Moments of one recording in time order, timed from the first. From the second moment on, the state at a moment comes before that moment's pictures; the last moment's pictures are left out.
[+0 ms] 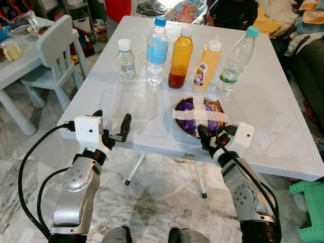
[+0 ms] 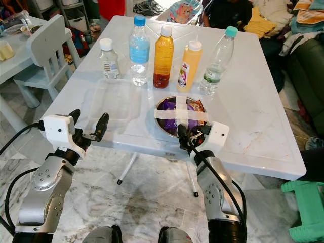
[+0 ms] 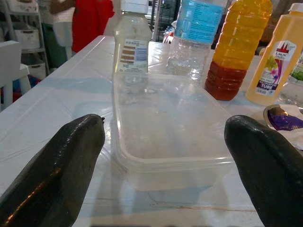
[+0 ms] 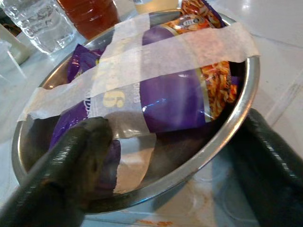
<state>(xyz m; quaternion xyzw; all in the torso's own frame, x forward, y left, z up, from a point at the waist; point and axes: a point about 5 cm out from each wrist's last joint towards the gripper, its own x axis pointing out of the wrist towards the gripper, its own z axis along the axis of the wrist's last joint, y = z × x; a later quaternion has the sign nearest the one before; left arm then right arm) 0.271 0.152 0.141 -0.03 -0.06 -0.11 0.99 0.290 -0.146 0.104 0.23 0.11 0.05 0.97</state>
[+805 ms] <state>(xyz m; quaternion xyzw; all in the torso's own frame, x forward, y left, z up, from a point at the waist) 0.273 0.146 0.143 -0.03 -0.07 -0.12 0.99 0.296 -0.153 0.107 0.27 0.13 0.01 0.95</state>
